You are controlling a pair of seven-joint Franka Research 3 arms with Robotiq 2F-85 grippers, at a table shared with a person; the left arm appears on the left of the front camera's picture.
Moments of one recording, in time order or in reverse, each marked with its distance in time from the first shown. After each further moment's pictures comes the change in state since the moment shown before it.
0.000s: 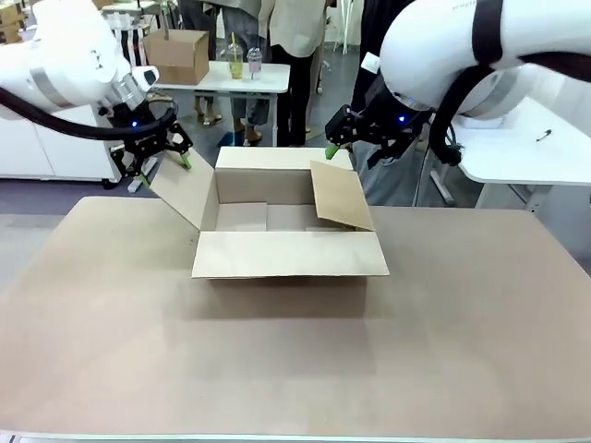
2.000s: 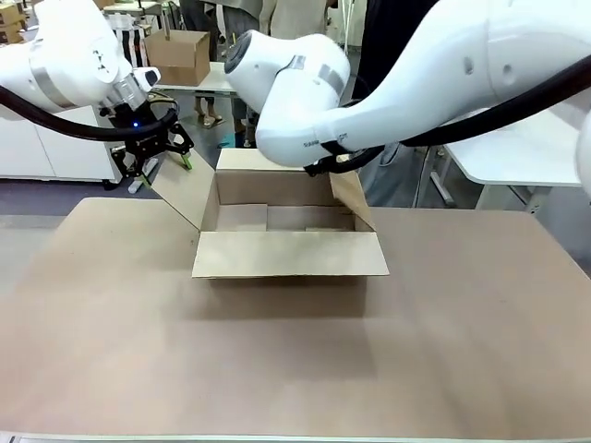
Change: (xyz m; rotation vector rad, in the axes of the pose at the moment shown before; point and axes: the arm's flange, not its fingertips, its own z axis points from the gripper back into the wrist) left arm 0.000 0.000 0.000 0.000 -0.001 0.000; right arm 0.039 0.088 -0.100 -1.007 -0.093 0.057
